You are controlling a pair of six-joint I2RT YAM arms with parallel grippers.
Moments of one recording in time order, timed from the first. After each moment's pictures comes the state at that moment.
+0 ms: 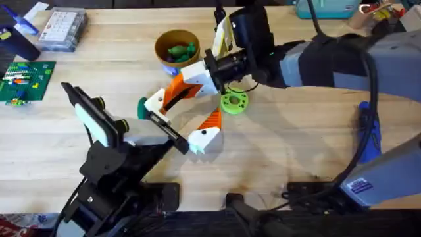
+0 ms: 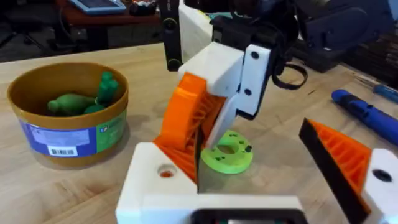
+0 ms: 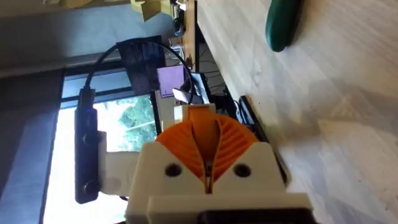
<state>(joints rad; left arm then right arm) -0.56 0.00 0.00 -0.07 0.16 -0.17 0.60 1.80 1.02 0.20 -1.13 1.07</state>
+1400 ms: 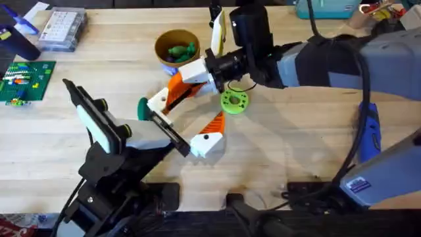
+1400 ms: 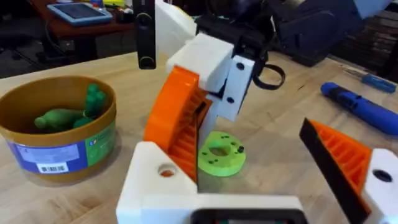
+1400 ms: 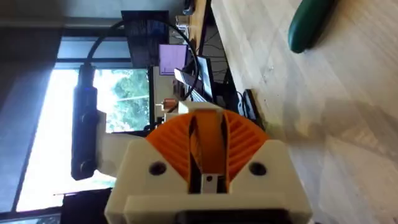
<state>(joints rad) -0.57 0.00 0.01 -0.06 0.21 -0.12 0.60 1.82 1.02 0.30 -1.23 1.00</state>
